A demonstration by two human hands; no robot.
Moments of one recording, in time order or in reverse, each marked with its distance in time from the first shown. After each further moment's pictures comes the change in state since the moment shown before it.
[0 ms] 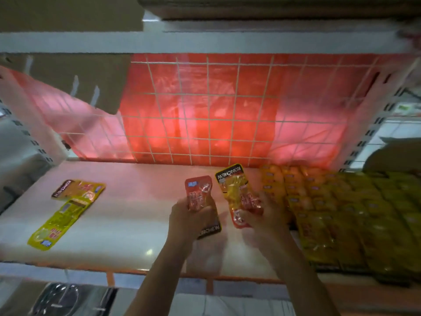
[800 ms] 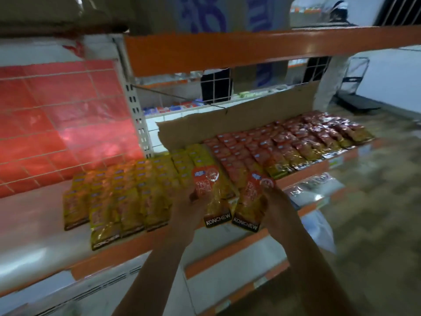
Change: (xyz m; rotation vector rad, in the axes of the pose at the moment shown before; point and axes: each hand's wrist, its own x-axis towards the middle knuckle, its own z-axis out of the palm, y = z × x) left_hand -0.206 0.062 0.390 -0.134 -0.528 0.134; right_hand -0.154 0.106 -0.436 0.794 0.382 -0.019
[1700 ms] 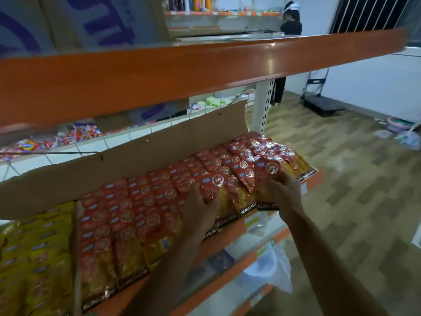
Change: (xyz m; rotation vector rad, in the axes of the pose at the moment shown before) left_hand 0.197 0.003 0.373 0.440 0.034 0.078; right_hand 0.245 -0.209 -0.289 -0.589 0.391 -0.273
